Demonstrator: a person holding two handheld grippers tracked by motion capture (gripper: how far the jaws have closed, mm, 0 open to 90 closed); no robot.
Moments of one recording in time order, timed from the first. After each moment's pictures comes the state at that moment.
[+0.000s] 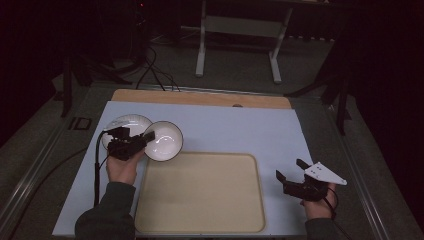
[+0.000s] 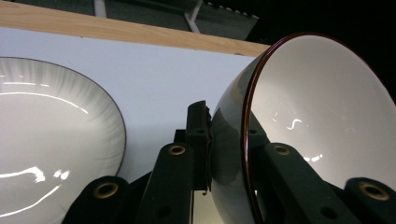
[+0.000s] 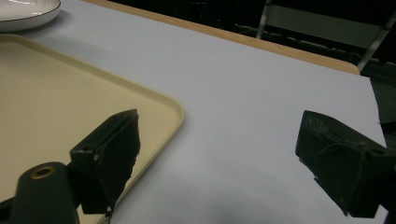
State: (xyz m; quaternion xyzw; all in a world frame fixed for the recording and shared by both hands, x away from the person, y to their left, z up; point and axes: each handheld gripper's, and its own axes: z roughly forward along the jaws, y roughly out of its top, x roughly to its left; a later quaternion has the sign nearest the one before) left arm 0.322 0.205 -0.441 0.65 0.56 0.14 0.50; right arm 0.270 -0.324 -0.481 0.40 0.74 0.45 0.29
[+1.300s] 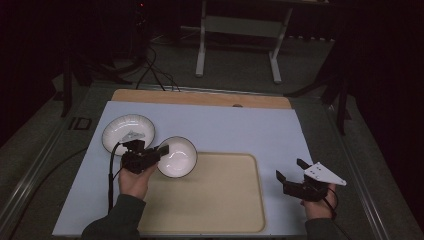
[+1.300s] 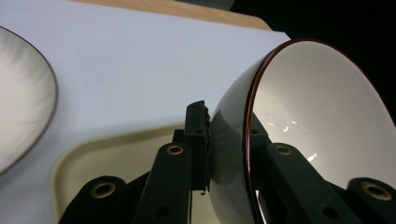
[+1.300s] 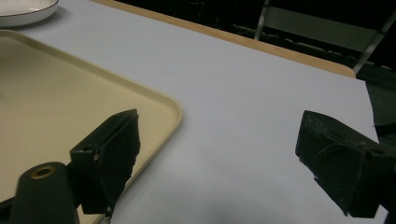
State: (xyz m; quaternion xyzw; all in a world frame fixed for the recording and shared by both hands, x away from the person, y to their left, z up) left arm 0.299 0.168 -0.455 0.67 0.54 0.09 0.49; right arm 0.269 -0.323 -0.480 0.40 0.74 0.45 0.30
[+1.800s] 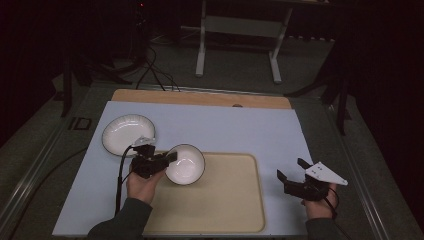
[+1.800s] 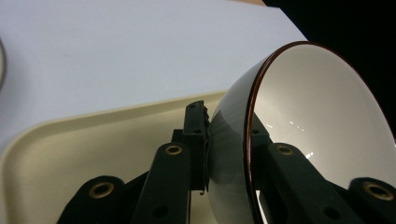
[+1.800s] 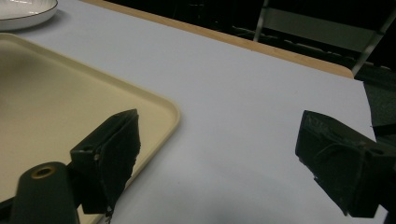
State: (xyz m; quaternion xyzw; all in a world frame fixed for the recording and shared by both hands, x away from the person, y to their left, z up) left arm 0.298 0.147 -0.467 0.70 0.54 0.07 0.47; right arm 0.270 -0.325 -0.479 0.40 0.74 0.45 0.30
